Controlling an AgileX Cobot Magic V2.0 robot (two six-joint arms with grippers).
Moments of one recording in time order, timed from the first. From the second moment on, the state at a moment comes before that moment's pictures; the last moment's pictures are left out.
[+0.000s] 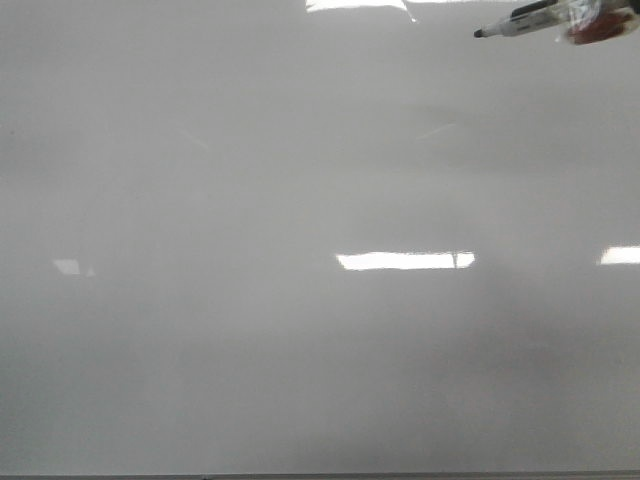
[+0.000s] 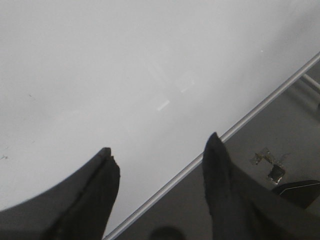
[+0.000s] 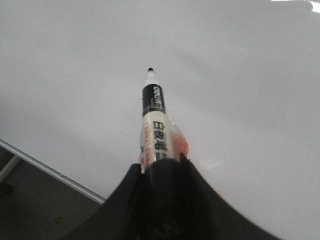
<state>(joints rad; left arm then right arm) -0.40 0.89 -0.98 -0.12 0.94 0.36 0.35 0.88 -0.78 0.25 0.52 -0.20</state>
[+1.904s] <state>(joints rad) -0.40 0.89 -0.98 -0.14 0.93 0.39 0.39 1.25 -0.89 0.25 0.58 -0.26</state>
